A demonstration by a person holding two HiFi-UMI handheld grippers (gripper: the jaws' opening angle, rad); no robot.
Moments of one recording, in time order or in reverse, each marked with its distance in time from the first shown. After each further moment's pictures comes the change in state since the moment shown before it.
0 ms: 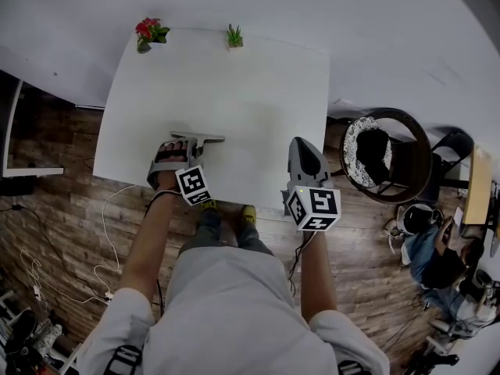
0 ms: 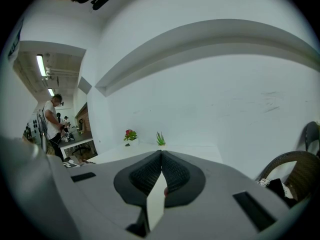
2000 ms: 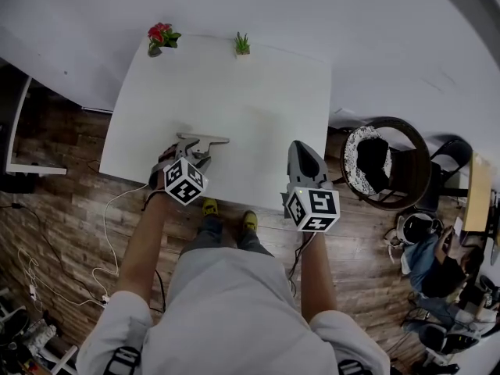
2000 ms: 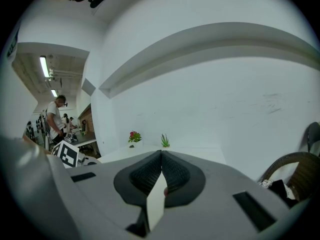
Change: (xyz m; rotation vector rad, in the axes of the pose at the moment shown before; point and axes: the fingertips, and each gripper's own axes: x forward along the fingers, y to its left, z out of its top) left arm -0.046 0.003 0.012 -0.516 -0.272 -0.240; right arm -0.012 0.019 0.007 -0.004 -0.018 0.029
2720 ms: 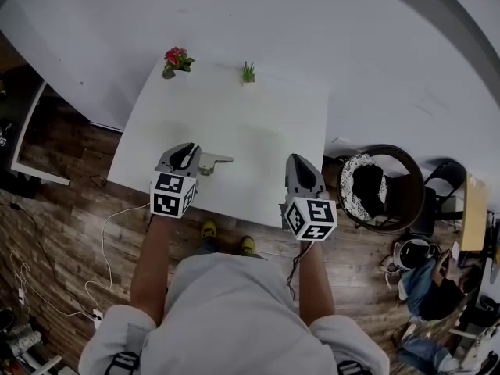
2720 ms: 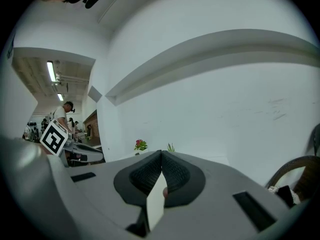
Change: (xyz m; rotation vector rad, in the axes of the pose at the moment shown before) left arm -0.129 0.066 0.059 -0.579 -0.419 0.253; right arm -0.016 0.021 0.034 -0.013 -0.070 0.056
